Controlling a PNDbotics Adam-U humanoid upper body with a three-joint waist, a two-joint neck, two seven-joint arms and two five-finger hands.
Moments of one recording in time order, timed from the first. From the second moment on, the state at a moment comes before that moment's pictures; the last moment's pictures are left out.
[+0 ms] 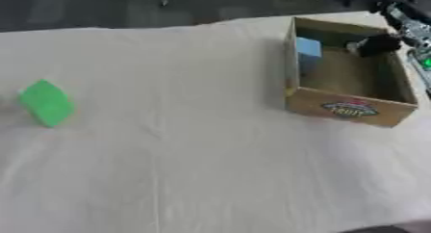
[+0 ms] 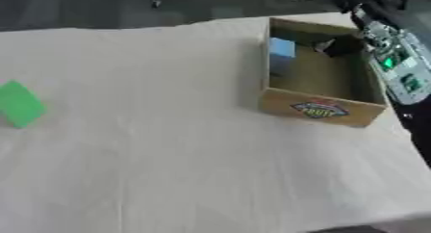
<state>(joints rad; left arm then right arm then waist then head) -0.39 0.53 -0.06 -1.85 -0.42 0.23 0.10 -0.51 -0.82 -0.06 -1.43 0.40 0.40 0.18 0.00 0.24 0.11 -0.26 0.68</state>
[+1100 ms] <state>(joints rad) -0.74 0.80 -0.10 -1.48 -0.45 0.32 -0.24 -0.48 -0.77 -0.12 -1.73 -0.13 0.38 -0.12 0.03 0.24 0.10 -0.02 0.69</state>
